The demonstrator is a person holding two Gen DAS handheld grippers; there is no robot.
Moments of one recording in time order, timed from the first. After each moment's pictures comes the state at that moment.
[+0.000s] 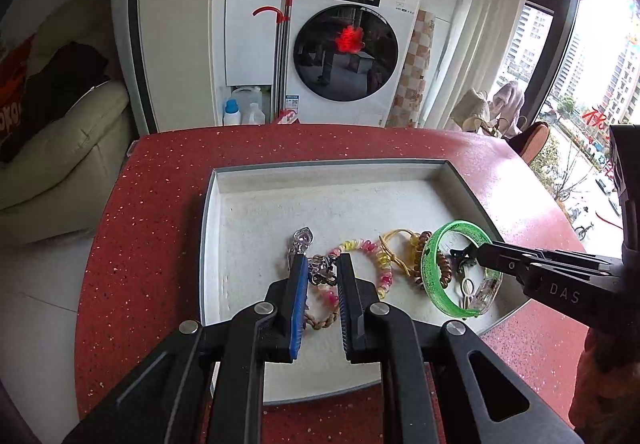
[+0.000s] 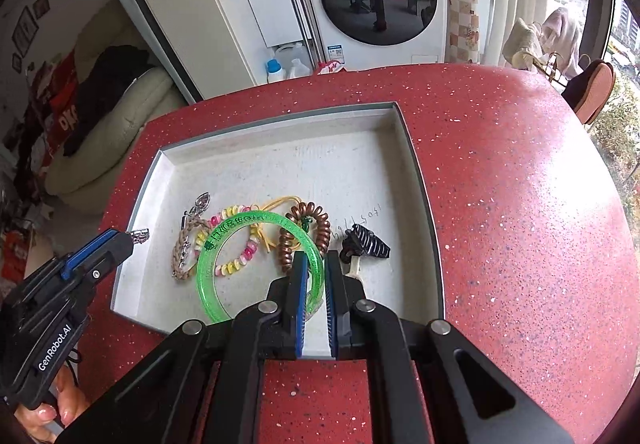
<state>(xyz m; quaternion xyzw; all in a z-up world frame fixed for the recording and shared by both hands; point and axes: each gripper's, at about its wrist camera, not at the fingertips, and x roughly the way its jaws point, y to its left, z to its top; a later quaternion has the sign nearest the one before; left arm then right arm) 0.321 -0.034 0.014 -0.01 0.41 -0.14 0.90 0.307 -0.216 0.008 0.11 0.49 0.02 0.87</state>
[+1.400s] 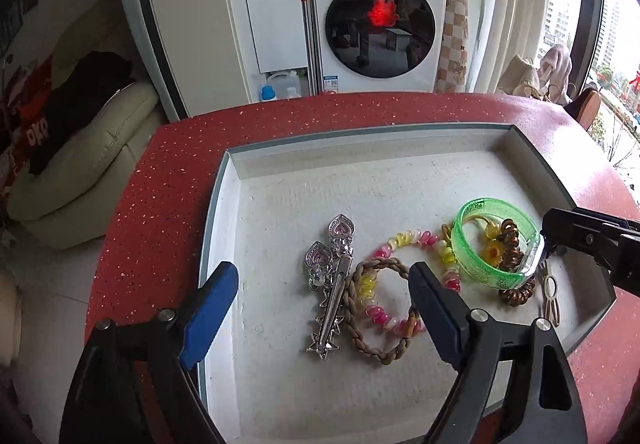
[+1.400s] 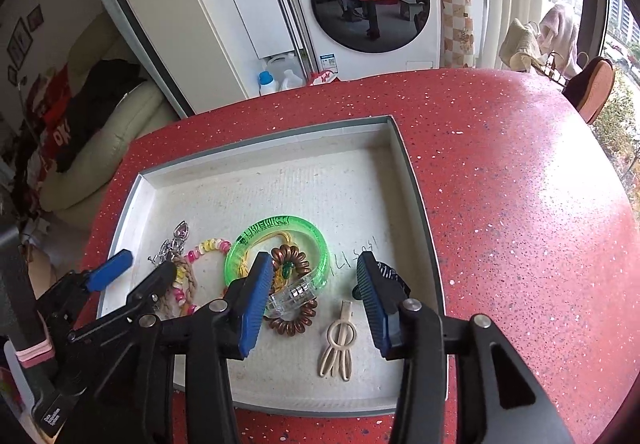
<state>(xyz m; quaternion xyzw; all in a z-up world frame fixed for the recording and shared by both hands) 0.343 -0.056 -0.028 0.06 0.42 -0.07 0.90 0.327 -0.226 -0.005 0.12 0.47 0.02 0.87</state>
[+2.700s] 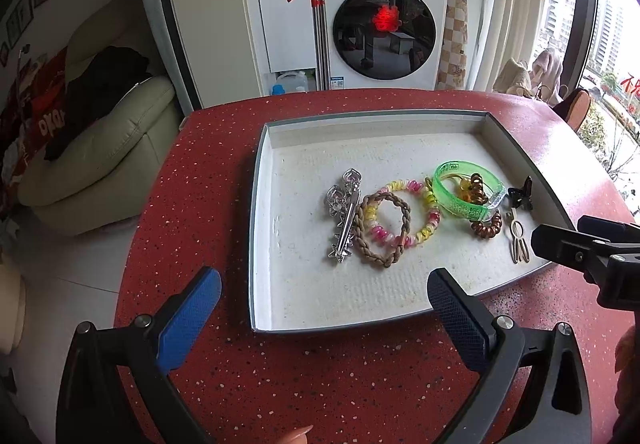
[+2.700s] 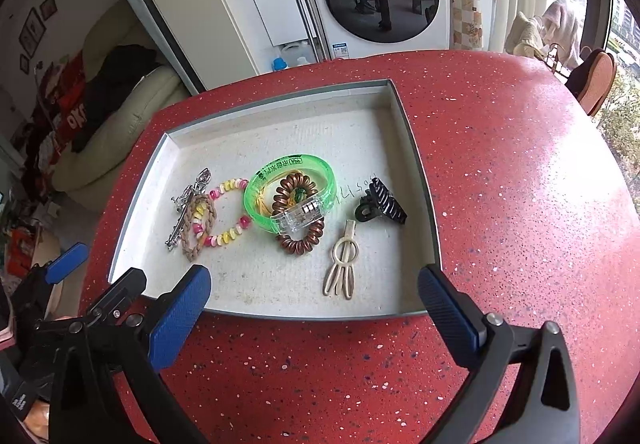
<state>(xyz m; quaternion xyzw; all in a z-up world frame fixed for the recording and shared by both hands) 0.275 -0.031 -0.006 0.06 0.43 -0.06 0.90 0.276 -0.223 -0.005 0.11 0.49 0.04 0.87</state>
